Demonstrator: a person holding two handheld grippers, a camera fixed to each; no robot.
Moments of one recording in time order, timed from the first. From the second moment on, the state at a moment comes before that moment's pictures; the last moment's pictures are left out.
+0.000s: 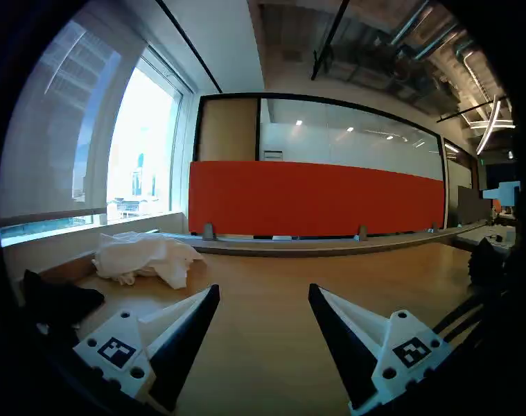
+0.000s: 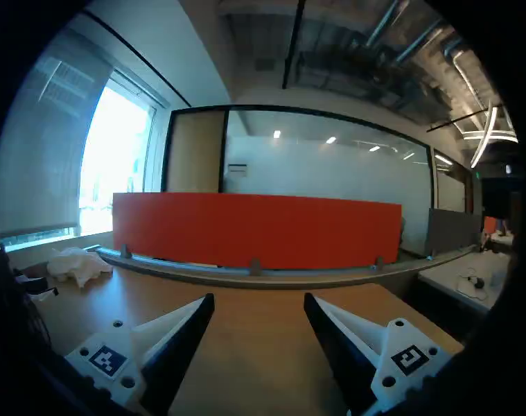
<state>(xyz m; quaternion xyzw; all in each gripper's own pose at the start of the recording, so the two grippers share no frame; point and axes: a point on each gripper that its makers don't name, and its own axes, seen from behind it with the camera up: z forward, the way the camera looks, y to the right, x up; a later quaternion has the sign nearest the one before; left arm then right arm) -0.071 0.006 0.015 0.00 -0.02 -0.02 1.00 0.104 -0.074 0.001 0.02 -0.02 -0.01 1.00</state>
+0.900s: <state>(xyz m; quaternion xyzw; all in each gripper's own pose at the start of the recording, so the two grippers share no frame) -0.085 0.006 0.012 0.00 0.00 -0.01 1.00 0.100 -0.049 0.003 0.00 0.00 -0.01 1.00</state>
